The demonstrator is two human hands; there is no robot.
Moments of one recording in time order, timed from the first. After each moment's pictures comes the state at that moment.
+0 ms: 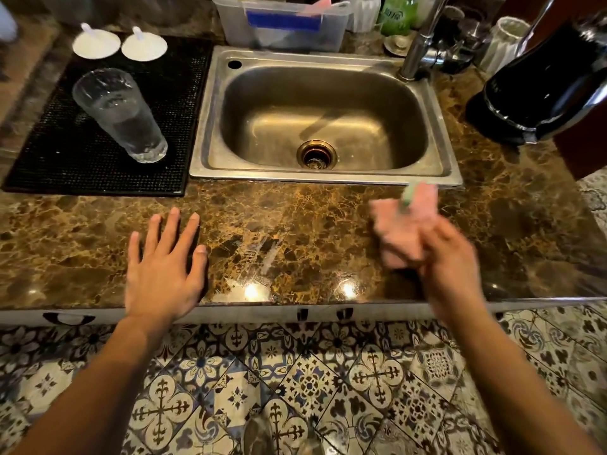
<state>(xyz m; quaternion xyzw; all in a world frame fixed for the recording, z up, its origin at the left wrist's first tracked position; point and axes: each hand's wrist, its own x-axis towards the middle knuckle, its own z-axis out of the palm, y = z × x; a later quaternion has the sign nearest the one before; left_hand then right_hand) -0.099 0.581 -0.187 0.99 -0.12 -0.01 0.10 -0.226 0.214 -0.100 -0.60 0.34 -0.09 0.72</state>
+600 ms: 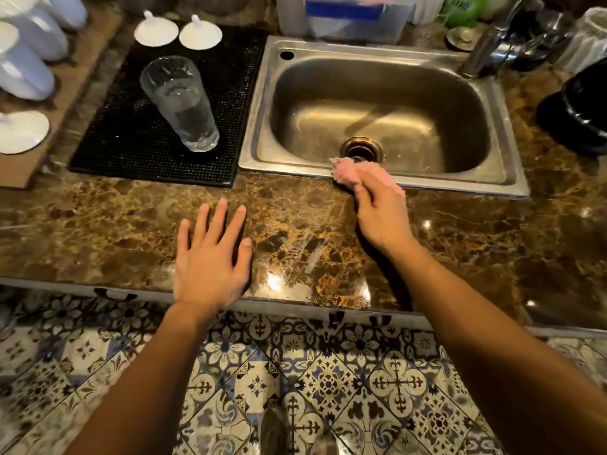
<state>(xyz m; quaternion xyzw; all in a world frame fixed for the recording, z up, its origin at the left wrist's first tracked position) -0.099 0.583 -0.190 0.99 -0.12 -0.01 0.11 -0.084 0.292 -0.153 -0.91 0.12 -0.05 0.39</state>
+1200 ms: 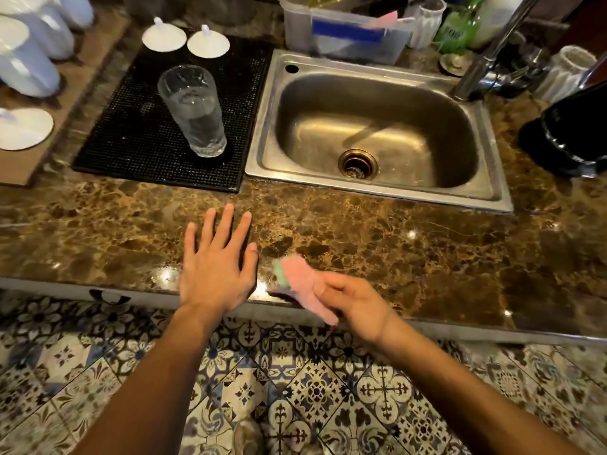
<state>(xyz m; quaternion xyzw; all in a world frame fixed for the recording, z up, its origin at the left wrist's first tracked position) -0.096 0.583 -0.196 0.99 -0.13 0.01 0.10 -0.192 0.355 -0.116 -0.68 0.15 0.25 0.67</state>
